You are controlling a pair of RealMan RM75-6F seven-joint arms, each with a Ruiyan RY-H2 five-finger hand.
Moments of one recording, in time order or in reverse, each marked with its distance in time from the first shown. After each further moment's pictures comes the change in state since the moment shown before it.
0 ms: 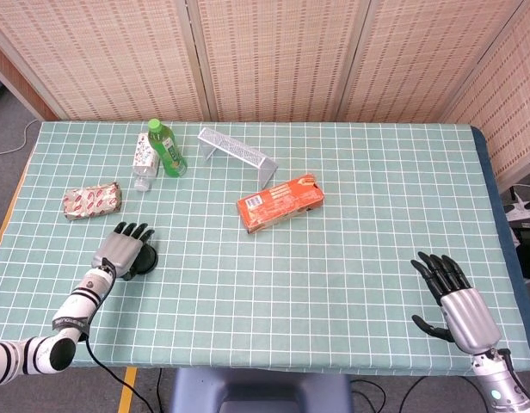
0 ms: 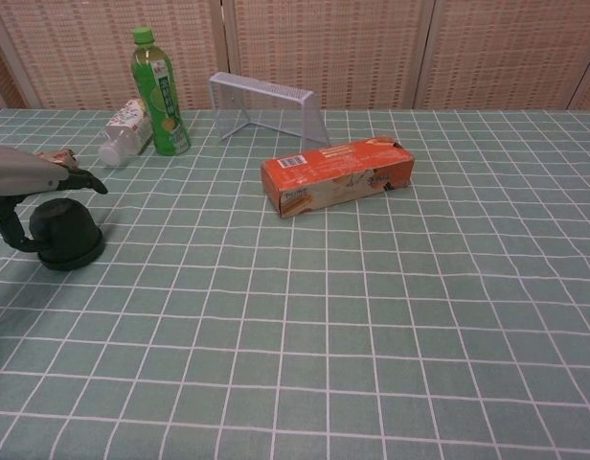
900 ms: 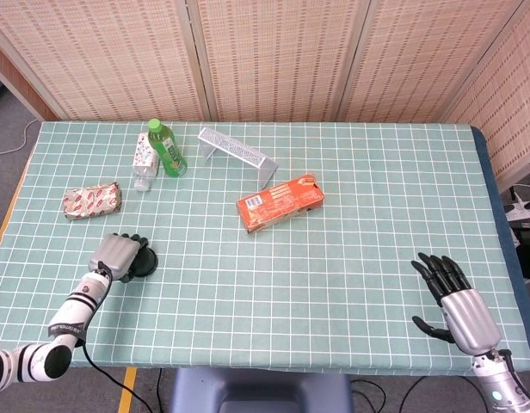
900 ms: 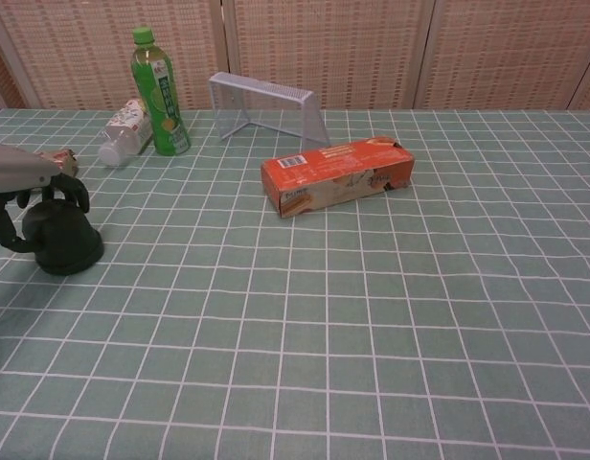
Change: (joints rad) left arm 0.050 0.031 -0.031 -0.054 0.054 0.034 -0.016; right arm -0.001 0.005 -0.003 -0.004 -0.002 0.001 0.003
